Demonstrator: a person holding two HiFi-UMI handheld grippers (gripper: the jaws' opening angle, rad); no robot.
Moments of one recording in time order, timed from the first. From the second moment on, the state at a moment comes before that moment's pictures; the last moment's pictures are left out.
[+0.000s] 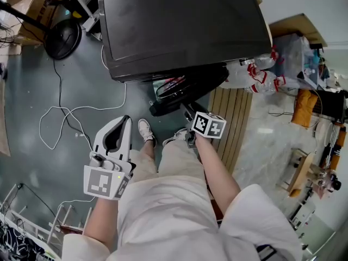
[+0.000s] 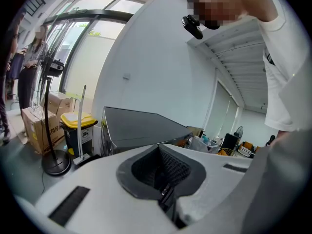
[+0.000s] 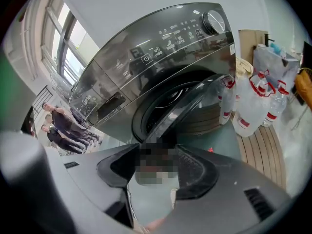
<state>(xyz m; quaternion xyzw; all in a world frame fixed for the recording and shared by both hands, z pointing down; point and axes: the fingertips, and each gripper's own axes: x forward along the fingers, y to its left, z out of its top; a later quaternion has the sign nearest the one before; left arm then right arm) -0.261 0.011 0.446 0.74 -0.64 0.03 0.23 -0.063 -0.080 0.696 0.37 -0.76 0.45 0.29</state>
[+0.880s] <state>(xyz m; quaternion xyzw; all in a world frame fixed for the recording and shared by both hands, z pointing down) -0.281 0.006 0.459 0.73 -0.64 0.03 0.24 -0.121 -0.126 0.697 0.33 -0.81 0.37 0.31</state>
